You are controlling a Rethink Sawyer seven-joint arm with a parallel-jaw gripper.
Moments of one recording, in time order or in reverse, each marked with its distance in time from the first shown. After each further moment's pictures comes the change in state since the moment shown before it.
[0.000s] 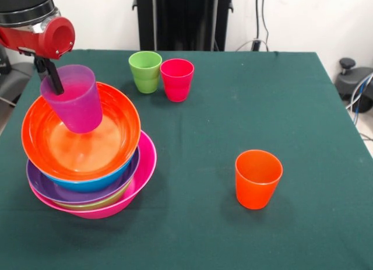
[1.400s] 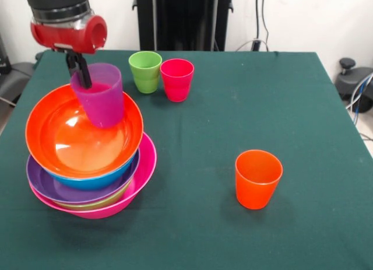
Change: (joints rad) arm -0.024 -0.080 0.001 0.215 -0.035 -0.167 0.000
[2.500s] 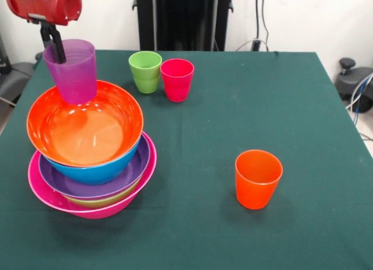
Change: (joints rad) arm -0.069 -0.081 0.007 0.074 -0.007 -0.038 0.000
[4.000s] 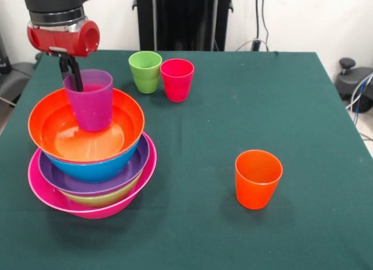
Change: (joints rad) arm 0.018 0.101 -0.006 -0.001 -0.071 -0.121 0.000
